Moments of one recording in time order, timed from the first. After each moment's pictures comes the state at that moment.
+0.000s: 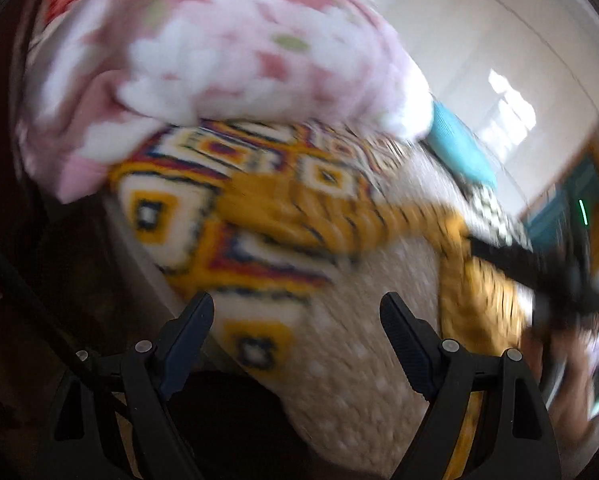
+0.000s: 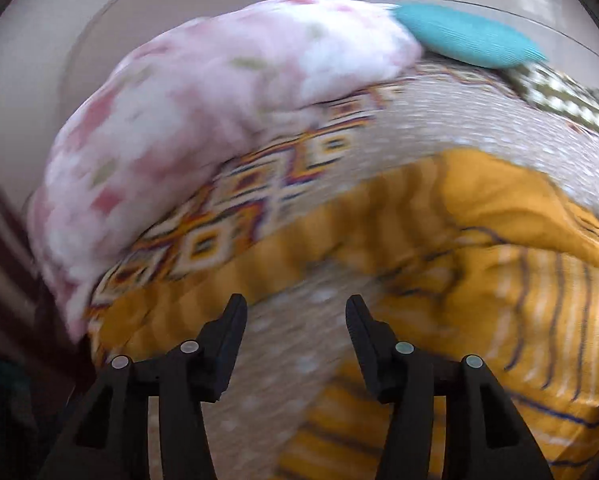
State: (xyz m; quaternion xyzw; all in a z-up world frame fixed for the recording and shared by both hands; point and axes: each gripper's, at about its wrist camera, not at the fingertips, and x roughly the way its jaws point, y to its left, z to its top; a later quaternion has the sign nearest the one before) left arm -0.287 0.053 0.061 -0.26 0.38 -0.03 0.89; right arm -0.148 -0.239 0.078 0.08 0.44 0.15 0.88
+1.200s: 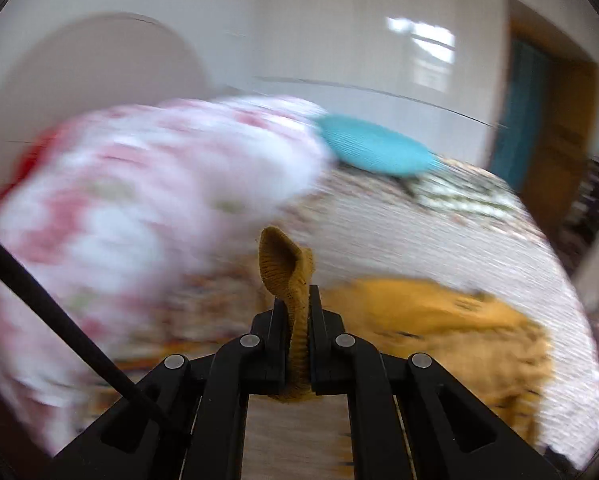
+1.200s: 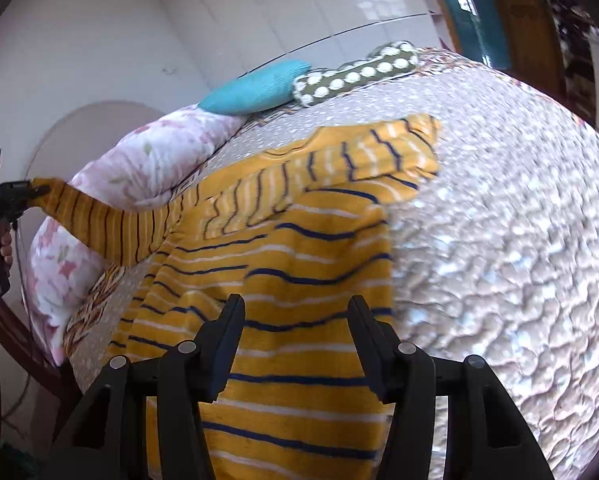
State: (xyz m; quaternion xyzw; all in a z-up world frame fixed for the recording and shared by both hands) left arm -0.131 -0.186 0.226 0.00 0.33 -0.16 0.93; right arm -0.423 -0.503 0.042 0.26 0.30 -0.07 0.91
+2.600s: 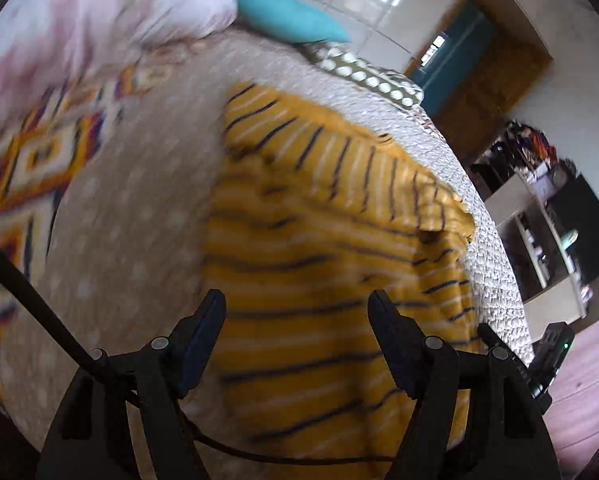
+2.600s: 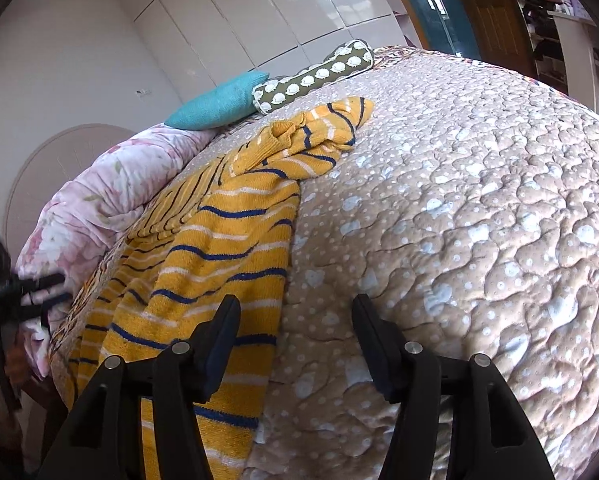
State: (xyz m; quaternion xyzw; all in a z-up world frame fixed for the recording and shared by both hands) left arm -0.232 -0.168 0.061 -0.08 0.48 -0.31 0.82; right arm -0.461 -0.533 -0.002 0.28 0.29 -0.11 0.91
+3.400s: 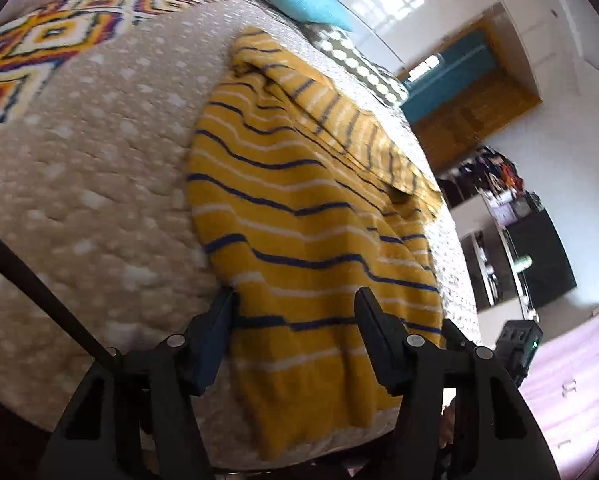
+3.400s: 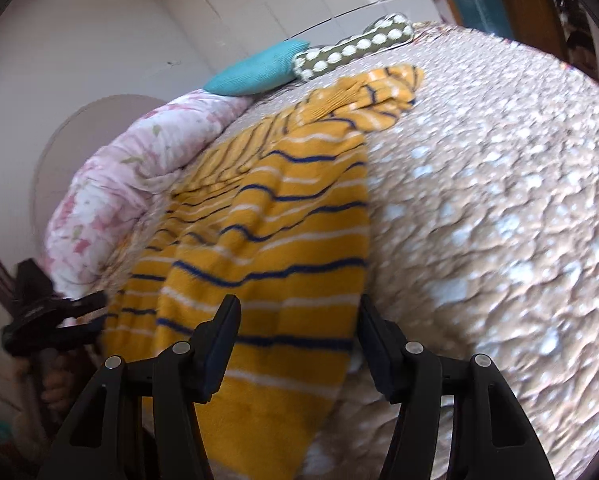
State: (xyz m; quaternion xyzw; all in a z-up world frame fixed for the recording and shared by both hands) left arm -0.287 -0.151 0.022 -0.18 0.51 -0.36 0.76; right arm -0.470 -0.498 -0.003 0.31 0.32 -0.01 0.90
